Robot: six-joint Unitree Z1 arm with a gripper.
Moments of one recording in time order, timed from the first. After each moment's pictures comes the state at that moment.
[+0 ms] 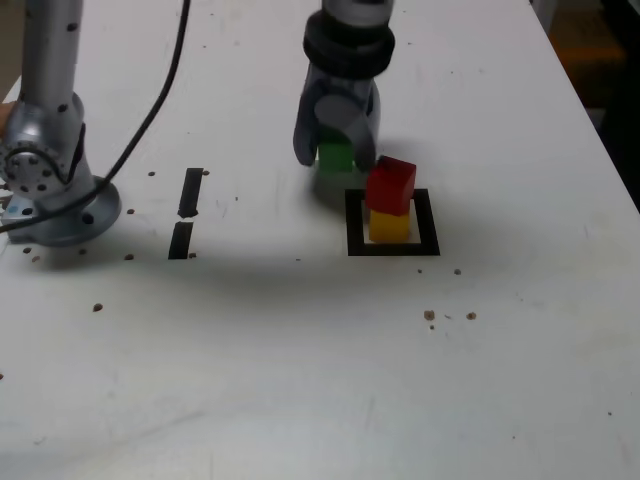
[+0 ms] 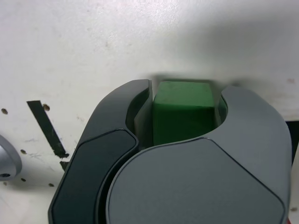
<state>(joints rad) 0.09 1.95 -1.31 1.10 0.11 0.23</state>
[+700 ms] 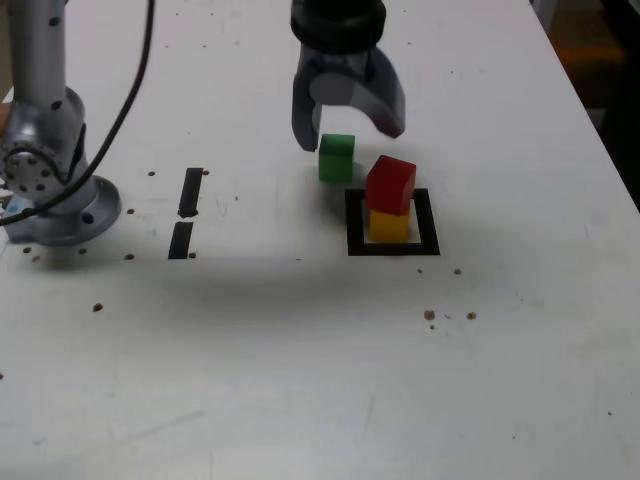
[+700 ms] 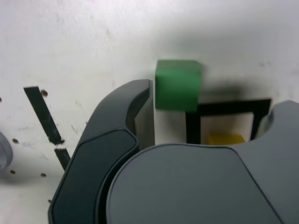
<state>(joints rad) 0.06 1.80 -1.29 1.10 0.09 0.17</state>
